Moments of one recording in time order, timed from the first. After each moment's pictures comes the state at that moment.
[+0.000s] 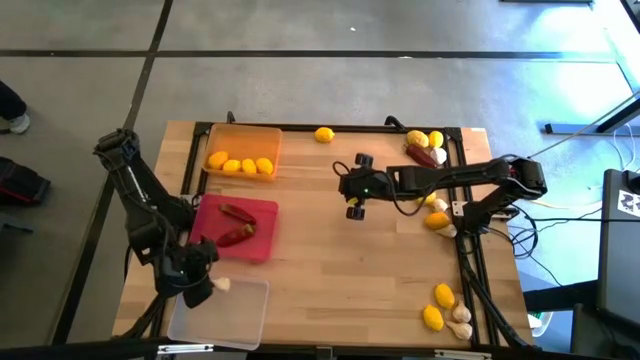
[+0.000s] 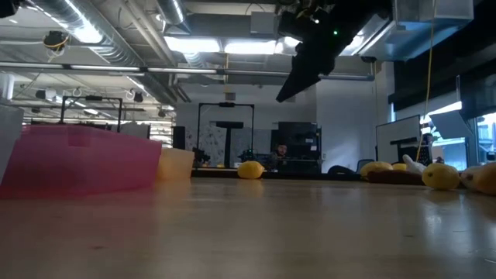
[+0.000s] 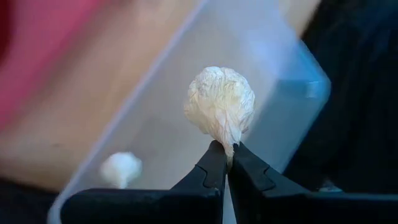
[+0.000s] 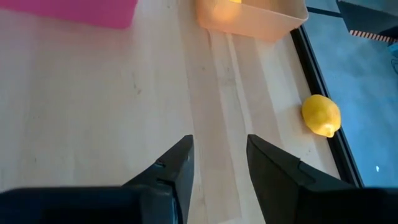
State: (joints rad) left arm -1.01 1.08 0.85 -0.85 -0.16 -1.63; right arm -0.02 1.55 1.13 -0.38 0.33 -0.14
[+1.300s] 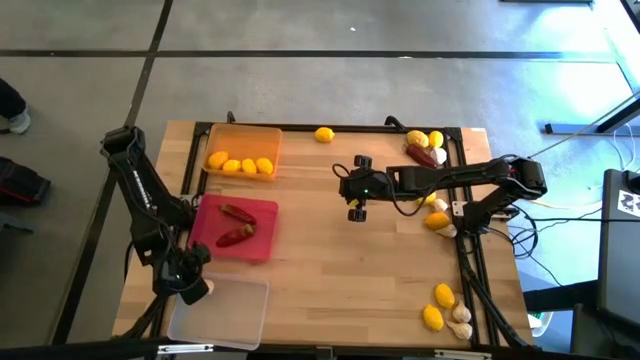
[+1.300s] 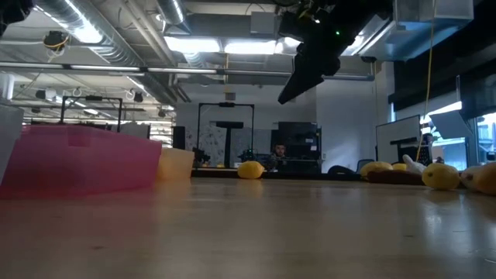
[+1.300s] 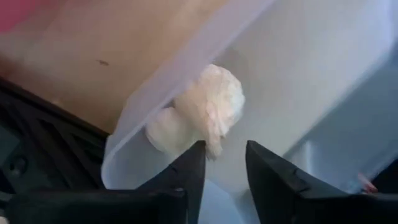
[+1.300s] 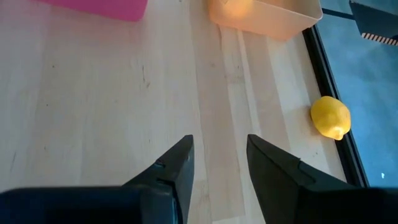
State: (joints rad) left arm -1.14 1.04 0.60 -0.69 -0.03 -1.94; right arm -0.03 1.55 1.13 -0.40 0.29 -0.17
